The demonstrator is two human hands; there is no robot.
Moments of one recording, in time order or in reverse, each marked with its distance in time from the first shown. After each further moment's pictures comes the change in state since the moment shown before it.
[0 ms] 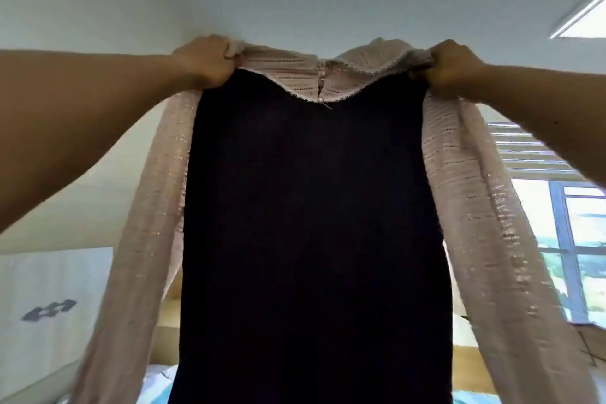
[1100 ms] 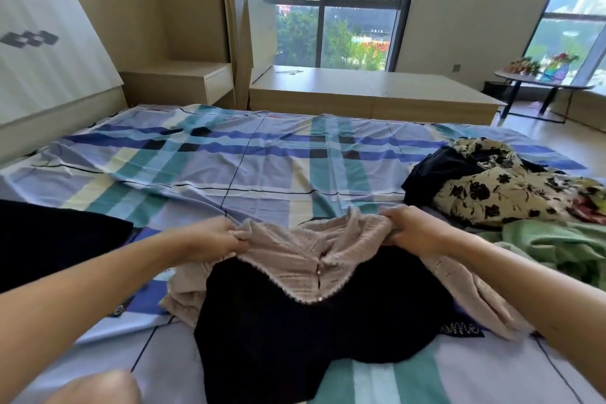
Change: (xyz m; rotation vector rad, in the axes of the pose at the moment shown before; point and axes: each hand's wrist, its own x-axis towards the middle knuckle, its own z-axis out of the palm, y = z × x) left_hand -0.651 -0.017 0.257 -0.397 -1.457 -0.621; right_hand -0.648 0.135 0.259 0.138 -1.310 0.180
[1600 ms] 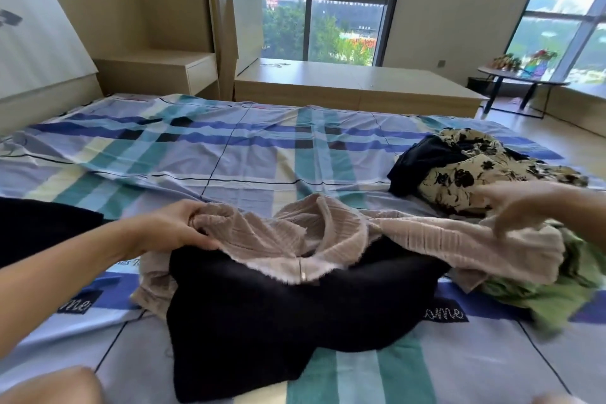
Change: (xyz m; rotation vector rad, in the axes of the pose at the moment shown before) left_hand 0.000 -0.019 -0.002 -0.260 -0.035 0.191; right_hand -0.064 0.093 -0.090 -0.455 -0.329 0.536
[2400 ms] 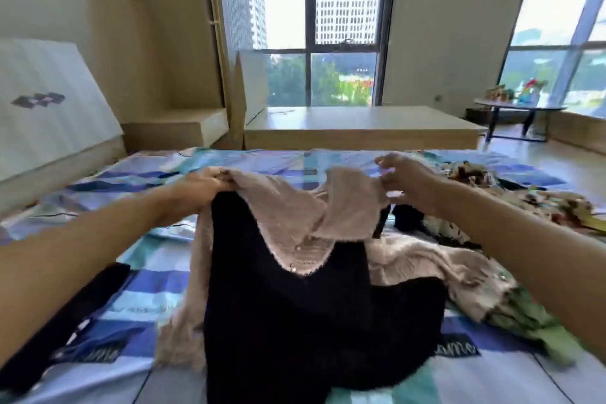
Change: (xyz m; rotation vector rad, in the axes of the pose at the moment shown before) left_hand -0.004 0.110 -0.055 -0.158 0.272 0.202; right_hand -0.028 -0.129 -0.079 1.484 0.308 -0.366
